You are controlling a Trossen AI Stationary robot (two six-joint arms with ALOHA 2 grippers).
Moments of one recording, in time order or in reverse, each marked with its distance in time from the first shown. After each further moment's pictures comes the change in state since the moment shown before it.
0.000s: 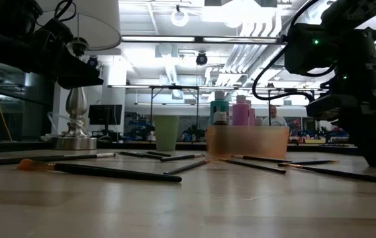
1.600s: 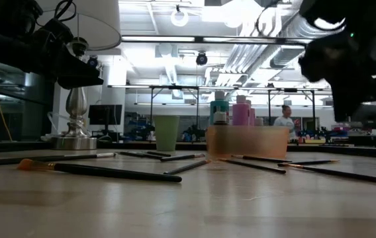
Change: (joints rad) left arm 0.000 0.000 0.000 0.000 0.000 0.000; right arm 0.024 -0.355 0.004 0.043 0.113 -0.228
